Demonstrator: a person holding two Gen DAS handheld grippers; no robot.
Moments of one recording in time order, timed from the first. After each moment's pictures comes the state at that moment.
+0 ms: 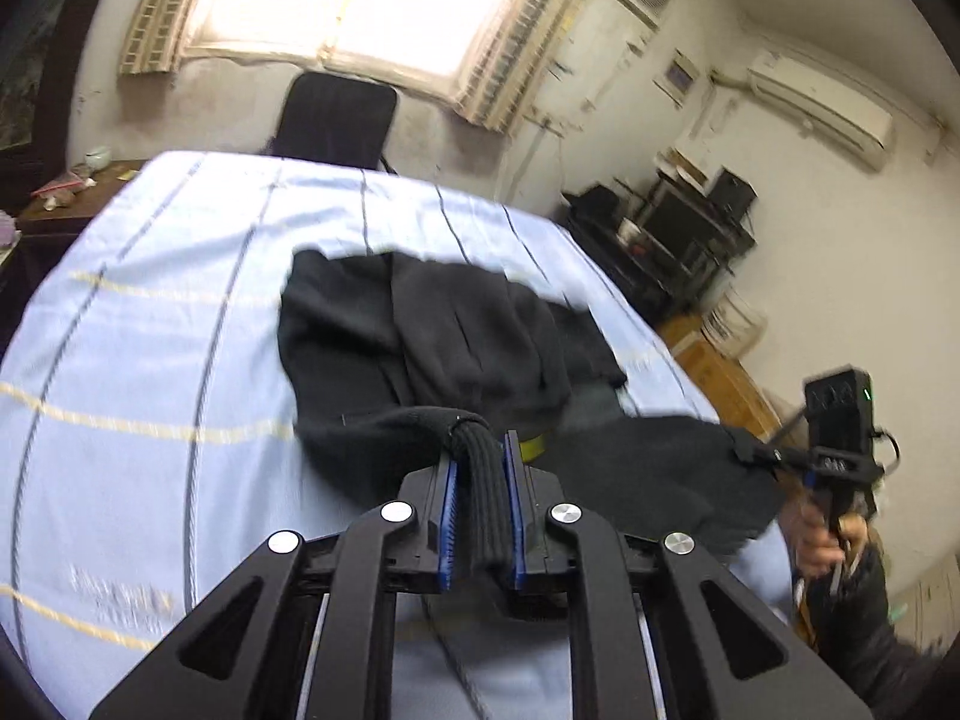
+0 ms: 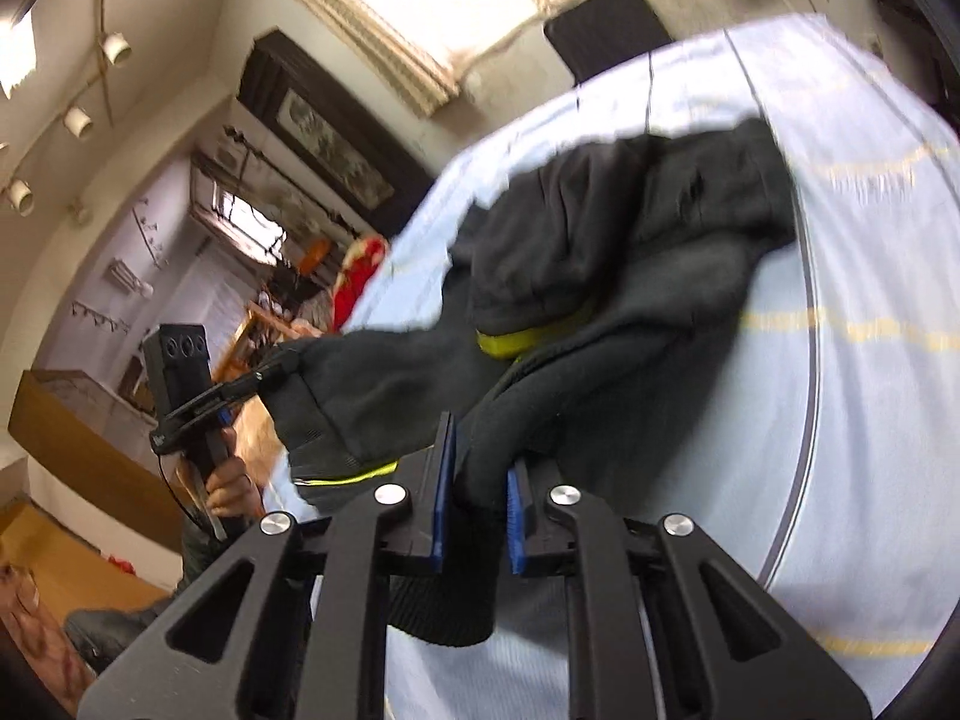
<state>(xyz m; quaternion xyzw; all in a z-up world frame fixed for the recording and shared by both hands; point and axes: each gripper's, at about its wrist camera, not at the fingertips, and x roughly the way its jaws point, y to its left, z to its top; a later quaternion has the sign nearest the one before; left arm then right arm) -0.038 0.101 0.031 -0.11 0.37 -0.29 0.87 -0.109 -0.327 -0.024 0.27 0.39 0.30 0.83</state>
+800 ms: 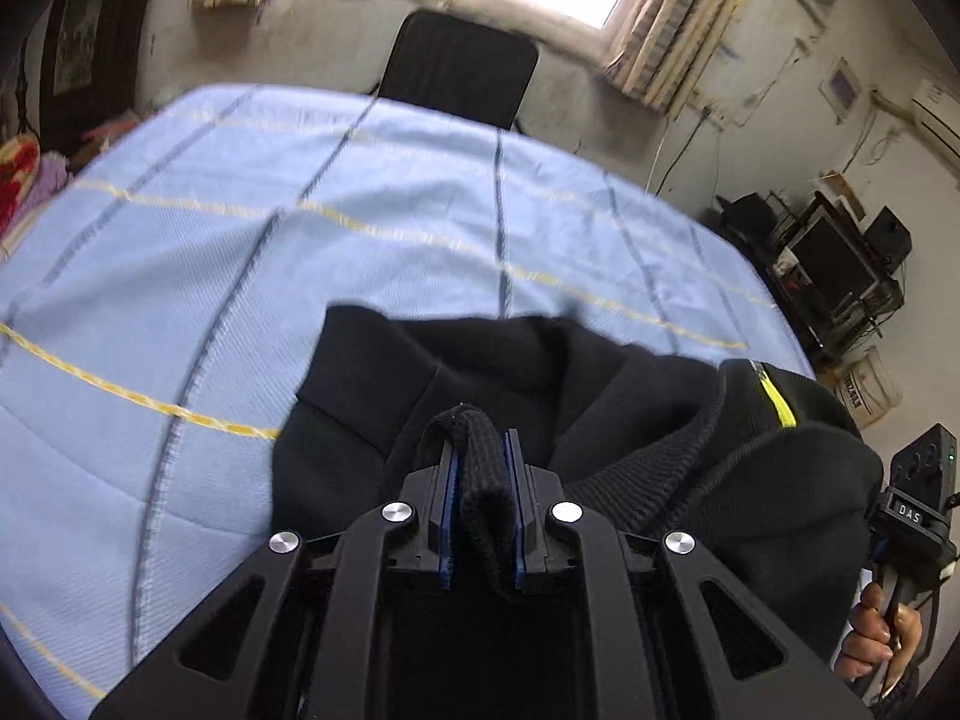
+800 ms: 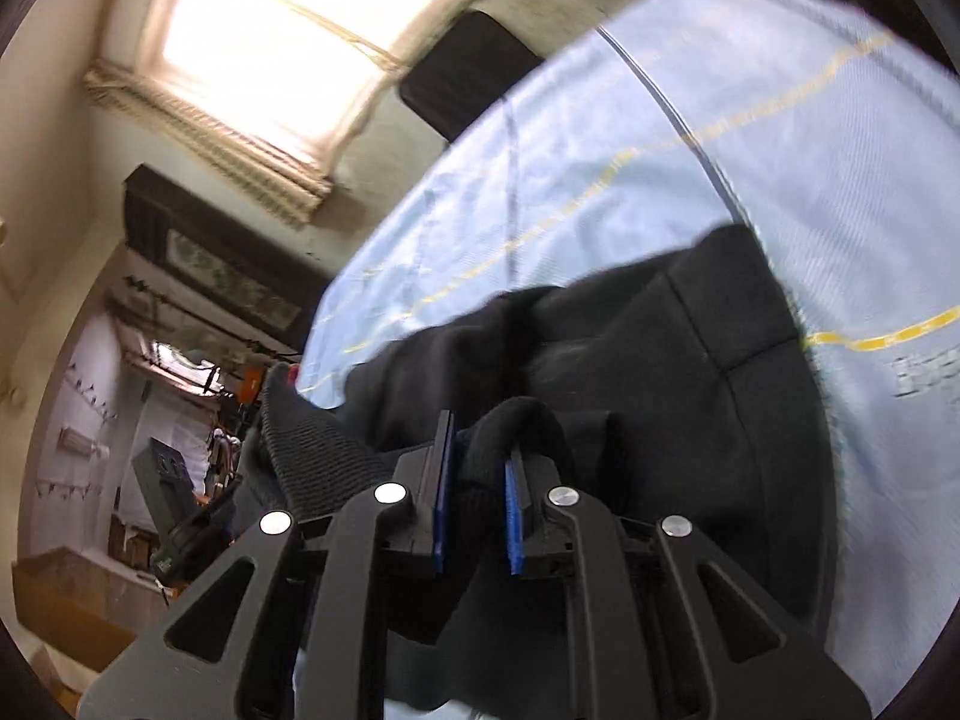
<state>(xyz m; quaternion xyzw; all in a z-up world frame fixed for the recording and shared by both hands) 0.203 0.047 -0.075 -0.12 0.45 -0.16 0.87 0.132 -0.360 -0.102 0.39 0.40 0.16 0.81</state>
